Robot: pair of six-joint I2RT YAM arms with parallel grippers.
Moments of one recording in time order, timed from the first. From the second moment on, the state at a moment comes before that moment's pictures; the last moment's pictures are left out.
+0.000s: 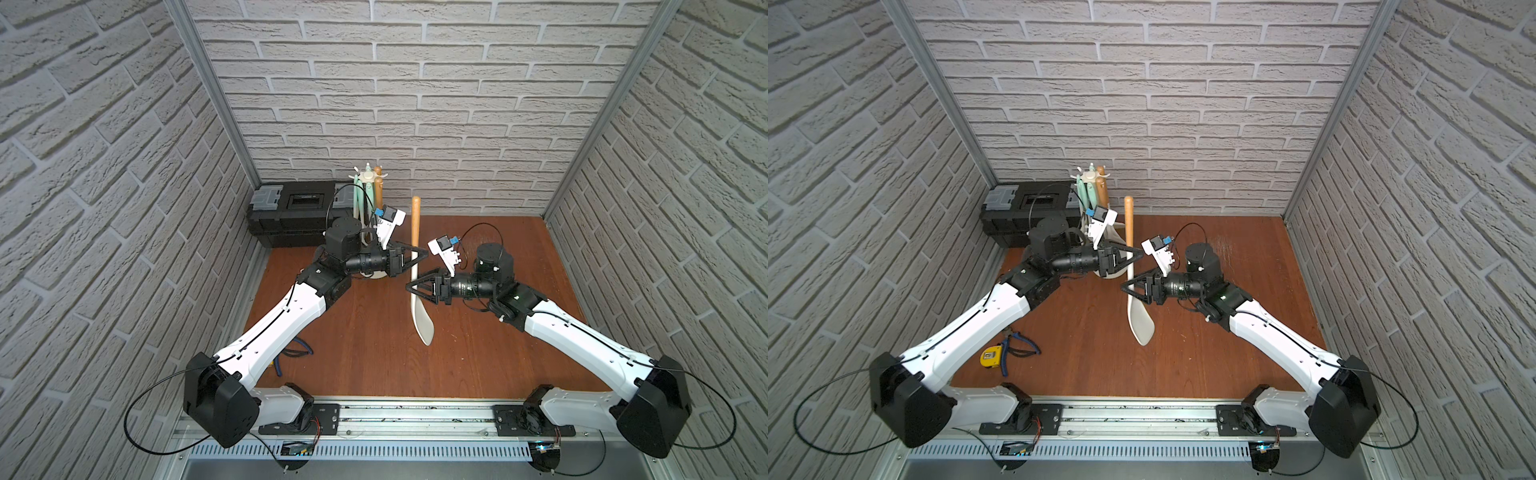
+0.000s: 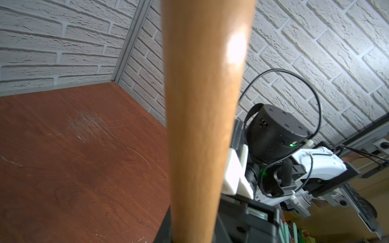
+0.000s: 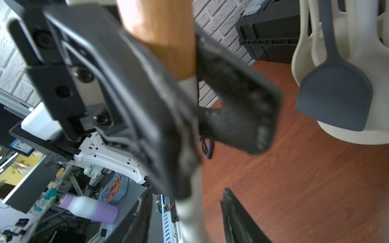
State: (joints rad) left arm -0.56 1.30 1.16 -0.01 0.80 -0.52; right arm 0.60 1.27 0.98 0.00 -0.76 0.53
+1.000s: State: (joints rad) left arm -0.49 0.91 1.05 -0.51 0.11 -0.36; right arm 0.64 1.55 1.13 -0.52 -0.07 0.70
